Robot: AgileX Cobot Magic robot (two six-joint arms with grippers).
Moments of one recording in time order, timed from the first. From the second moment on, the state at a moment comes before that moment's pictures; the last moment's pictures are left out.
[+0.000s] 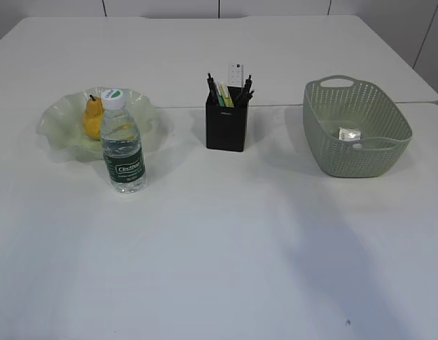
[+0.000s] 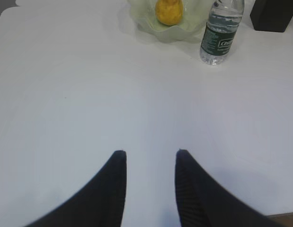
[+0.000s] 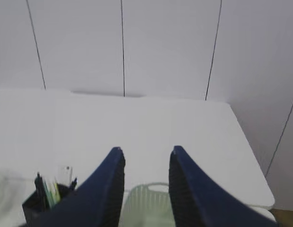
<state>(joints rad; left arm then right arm) -0.19 0.01 -0.54 0.13 1.14 -0.18 0.12 1.09 -1.06 -0.46 0.19 0.37</state>
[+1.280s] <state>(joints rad) -0.19 0.01 -0.54 0.13 1.14 -0.18 0.17 0.86 -1.06 -0.27 0.60 0.01</state>
